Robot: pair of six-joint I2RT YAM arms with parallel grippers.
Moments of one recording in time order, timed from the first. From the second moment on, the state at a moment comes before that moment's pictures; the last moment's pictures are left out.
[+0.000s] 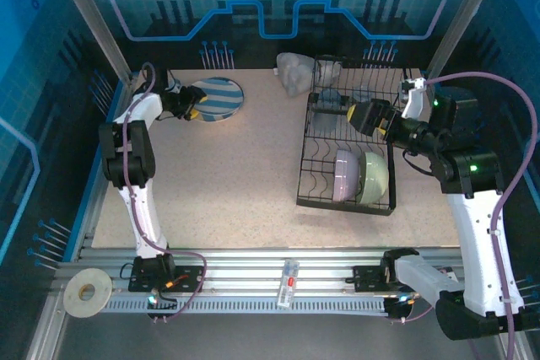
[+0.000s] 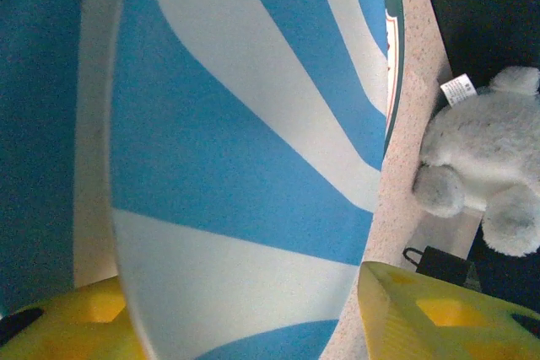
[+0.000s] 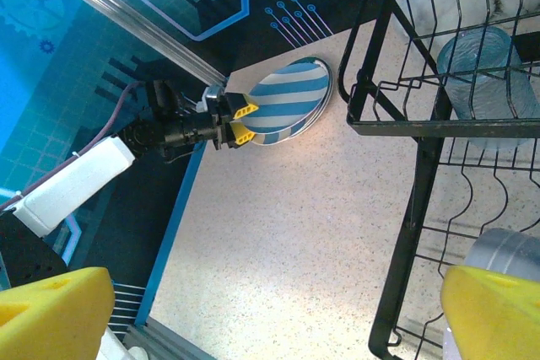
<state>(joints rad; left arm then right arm) 0.16 2.19 1.72 -0.48 0.58 -0.78 0.11 1.00 1.45 -0.93 -0.53 0.53</state>
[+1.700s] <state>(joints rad) 0.14 2.21 1.93 -0.83 0.42 -0.65 0.11 0.99 1.44 -0.93 -0.52 0.53</state>
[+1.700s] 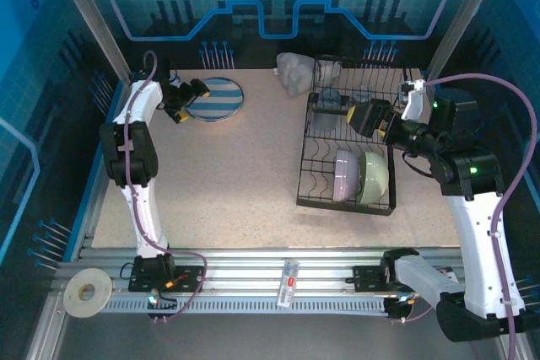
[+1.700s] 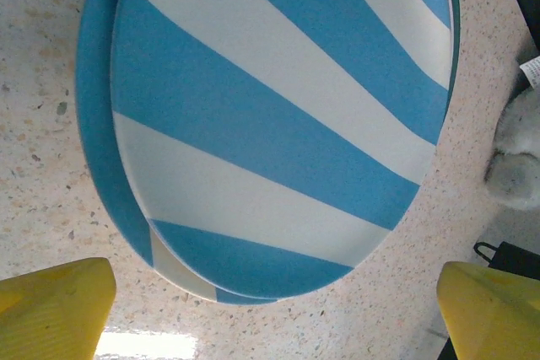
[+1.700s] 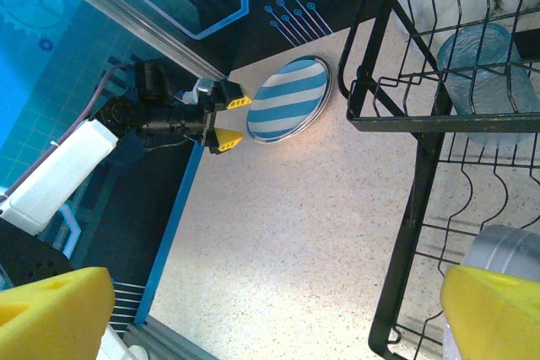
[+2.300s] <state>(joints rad) 0.12 2.28 1.95 -0.83 0.42 -0.69 0.11 0.99 1.44 -0.93 -0.52 0.53</state>
